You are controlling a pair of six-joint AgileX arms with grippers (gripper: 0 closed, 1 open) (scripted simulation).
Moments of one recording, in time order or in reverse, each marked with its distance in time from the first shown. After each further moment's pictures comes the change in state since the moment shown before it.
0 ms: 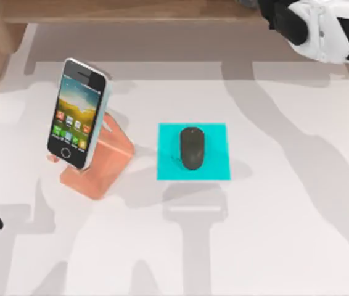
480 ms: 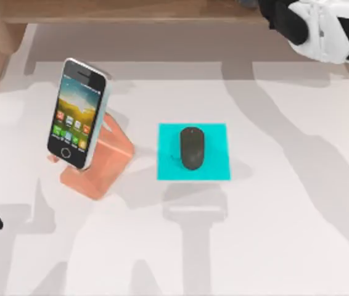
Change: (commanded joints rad) left arm 0.000 0.000 0.000 0.000 0.000 0.000; right arm 0.000 0.000 0.000 0.000 0.000 0.000
